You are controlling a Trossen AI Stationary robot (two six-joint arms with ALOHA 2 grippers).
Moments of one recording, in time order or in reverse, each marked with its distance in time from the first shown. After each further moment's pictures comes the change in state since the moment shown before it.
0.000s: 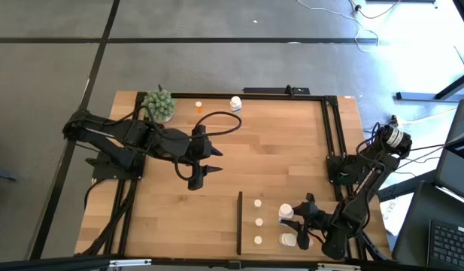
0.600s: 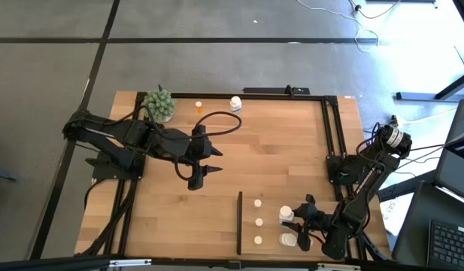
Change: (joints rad) left arm 0.000 0.000 0.000 0.000 0.000 0.000; right arm 0.000 0.000 0.000 -0.005 -0.070 0.001
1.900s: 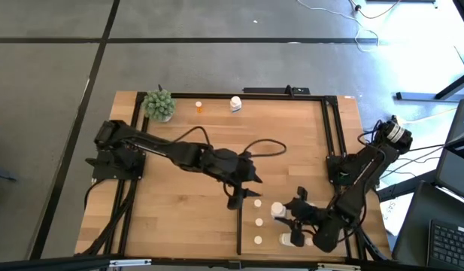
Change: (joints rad) left arm 0.048 0.375 0.000 0.480 0.277 0.004; right arm -0.124 -0.054 0.091 -0.017 -0.059 -0.365
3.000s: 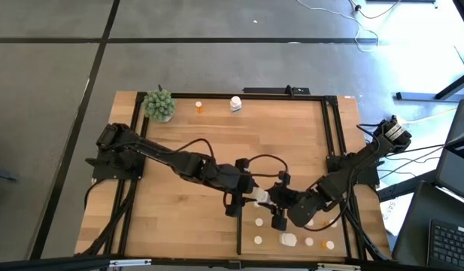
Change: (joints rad) left arm -0.067 0.045 0.000 -0.069 -0.156 0.126; right arm -0.274 -0.001 0.114 0.006 -0.210 -0.345
